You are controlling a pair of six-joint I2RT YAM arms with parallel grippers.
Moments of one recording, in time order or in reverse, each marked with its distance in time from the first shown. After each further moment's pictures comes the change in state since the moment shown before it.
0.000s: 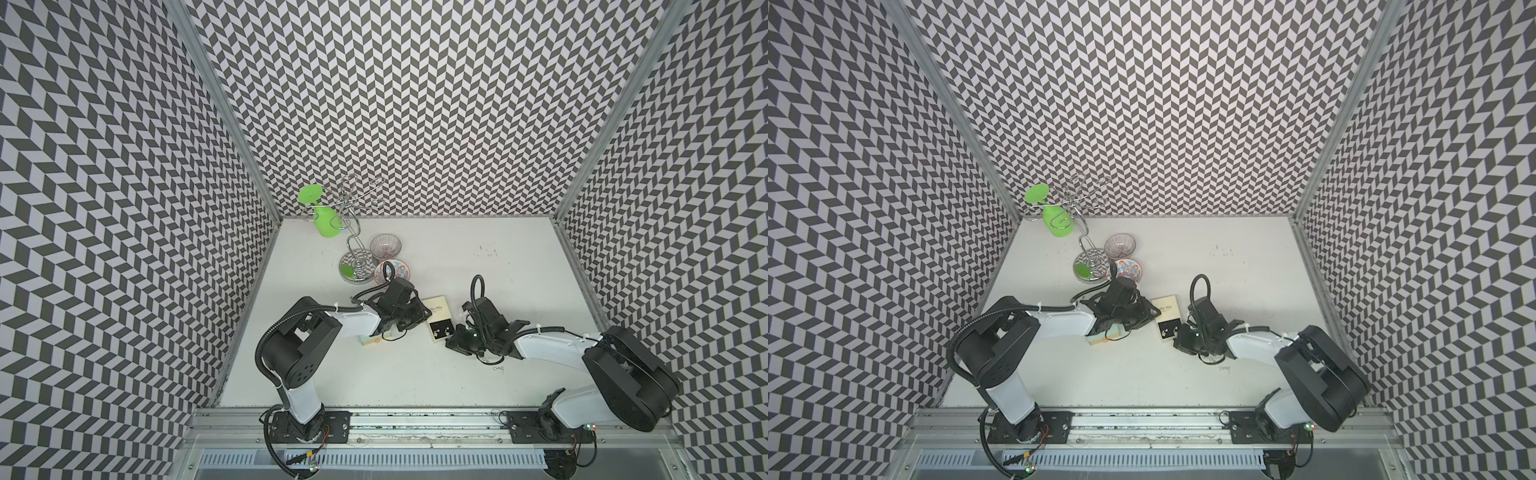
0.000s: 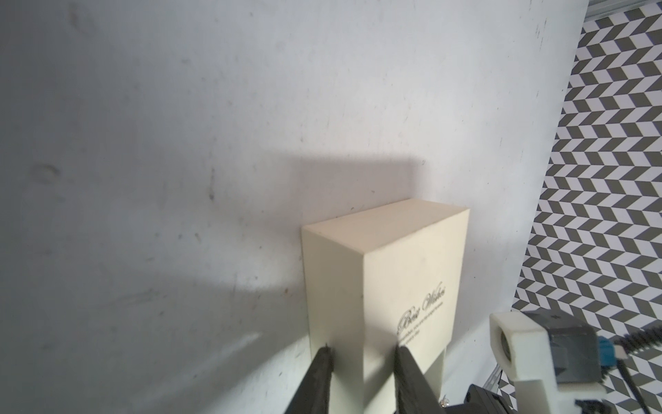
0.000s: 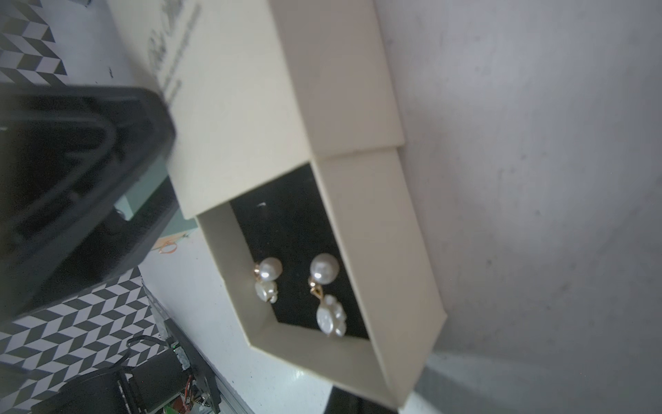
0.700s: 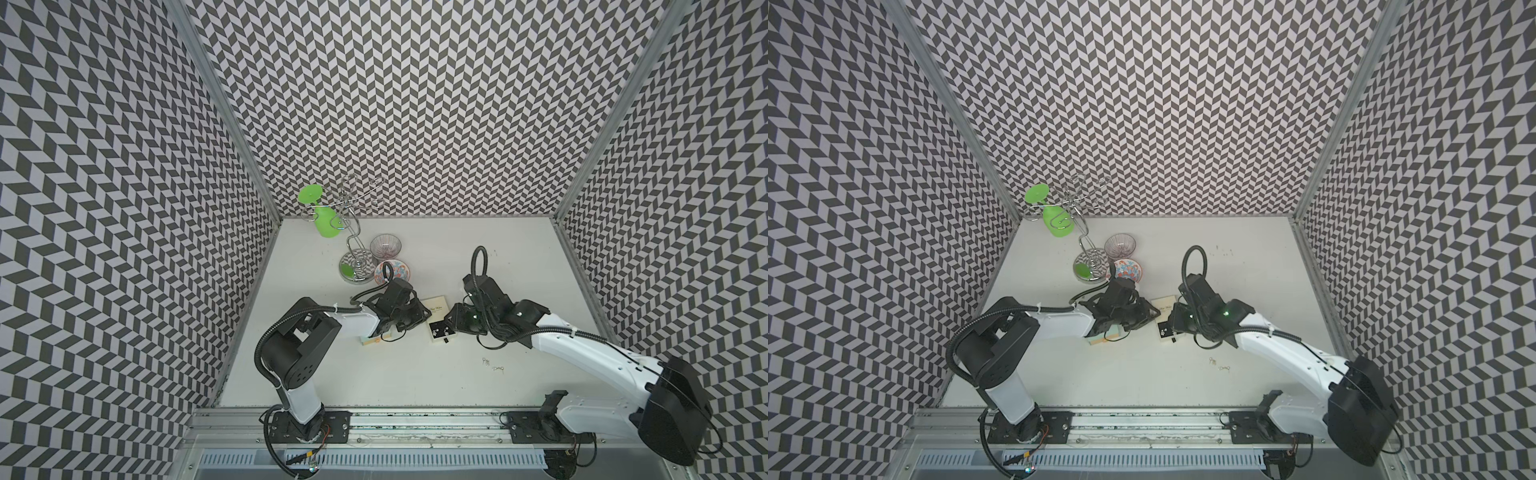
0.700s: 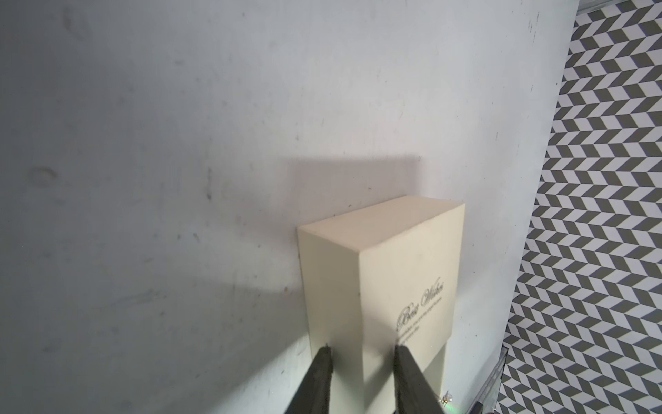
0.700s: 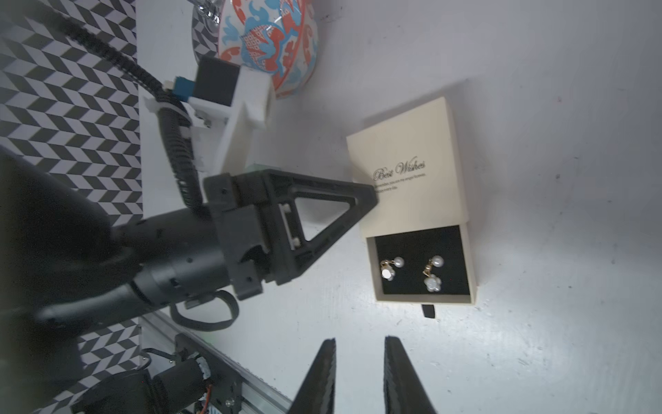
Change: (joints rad) left arm 0.001 -0.008 -0.021 0.031 0.018 0.023; right arm 0.108 -0.157 0.381 -0.452 0.274 -0.068
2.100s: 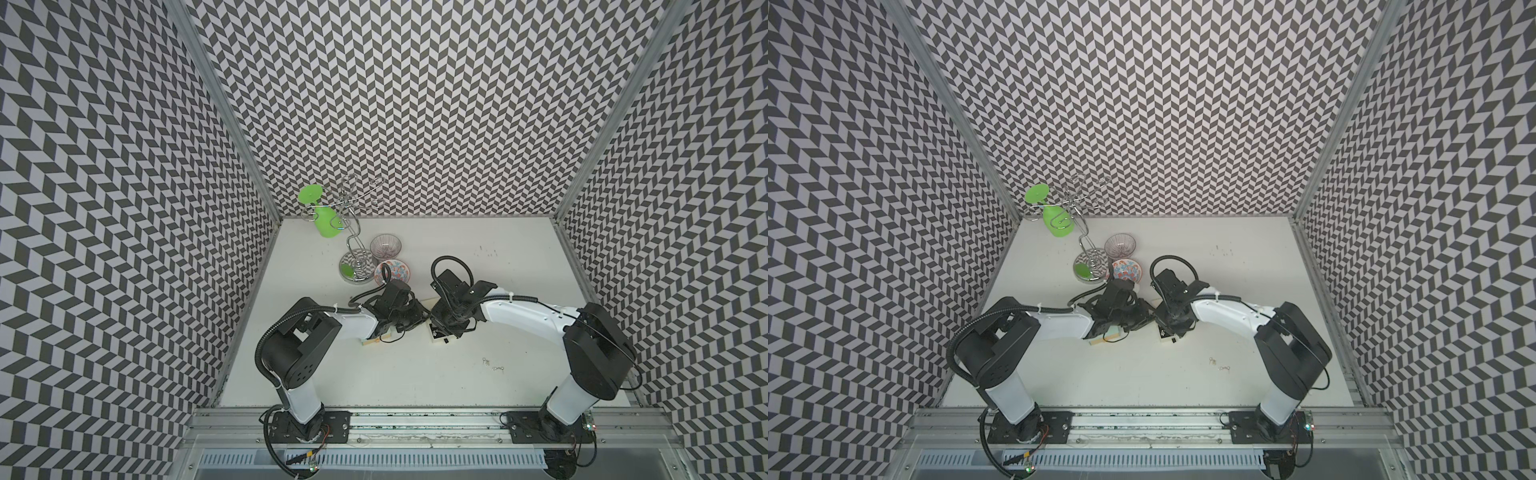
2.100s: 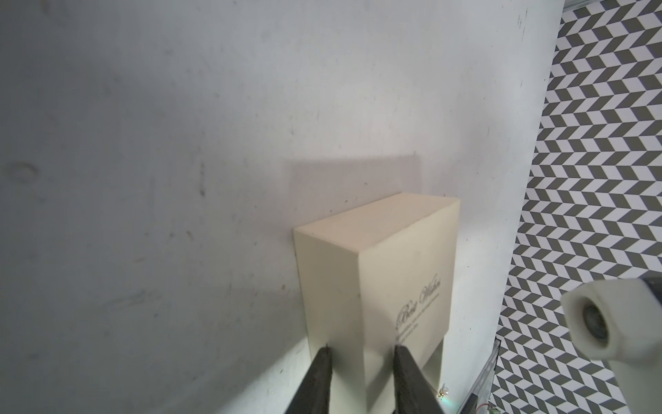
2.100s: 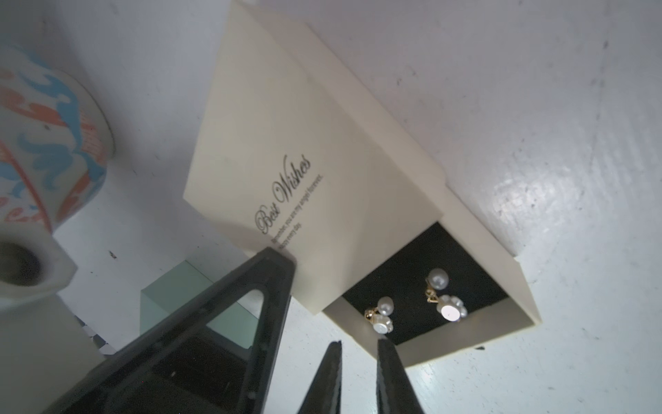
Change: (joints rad) left arm 0.005 0.000 -0.030 0.058 0.042 0.002; right arm 0.011 0.383 0.199 -0.137 -0.032 0.612
